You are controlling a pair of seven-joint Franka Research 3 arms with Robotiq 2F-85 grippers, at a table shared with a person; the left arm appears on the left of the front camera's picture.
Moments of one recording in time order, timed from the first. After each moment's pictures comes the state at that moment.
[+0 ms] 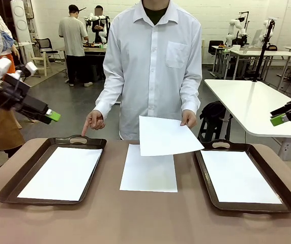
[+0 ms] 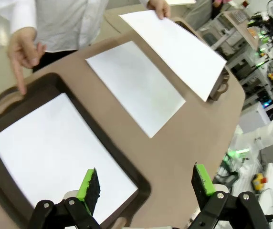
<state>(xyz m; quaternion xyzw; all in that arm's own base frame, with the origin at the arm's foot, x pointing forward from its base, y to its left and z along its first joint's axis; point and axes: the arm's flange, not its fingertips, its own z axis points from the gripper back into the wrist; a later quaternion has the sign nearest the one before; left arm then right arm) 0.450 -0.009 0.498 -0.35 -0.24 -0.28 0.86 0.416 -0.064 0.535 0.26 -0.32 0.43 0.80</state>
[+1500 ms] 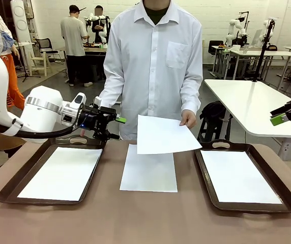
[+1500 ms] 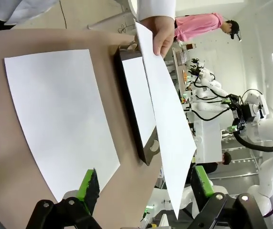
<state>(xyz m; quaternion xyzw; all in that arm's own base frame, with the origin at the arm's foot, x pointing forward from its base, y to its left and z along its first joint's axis) 0.600 -0.169 0.353 -0.58 -0.07 -0.08 0.80 0.417 -0.064 0.536 0.26 -0.32 0.43 0.80</state>
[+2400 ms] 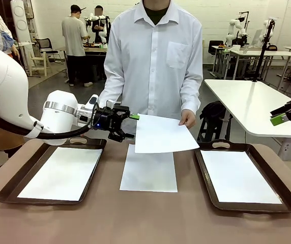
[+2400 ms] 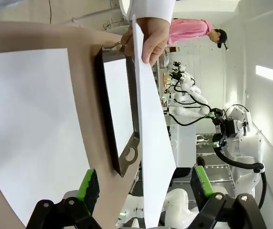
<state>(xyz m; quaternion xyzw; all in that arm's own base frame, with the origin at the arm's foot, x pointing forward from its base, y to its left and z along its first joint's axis) 0.615 -0.220 0.342 -0.63 -0.02 -0.04 0.78 0.417 -0.064 0.536 0.26 -0.32 0.43 0.80</state>
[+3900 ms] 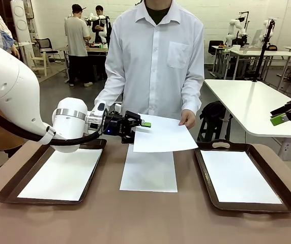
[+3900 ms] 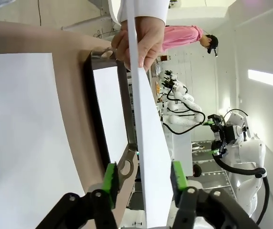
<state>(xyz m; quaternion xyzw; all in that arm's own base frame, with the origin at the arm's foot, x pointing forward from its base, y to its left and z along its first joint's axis) 0.603 -0.254 0.327 -0.65 -0.05 -0.03 0.76 0.417 -0.064 0.536 0.26 -0.32 0.43 0.80</state>
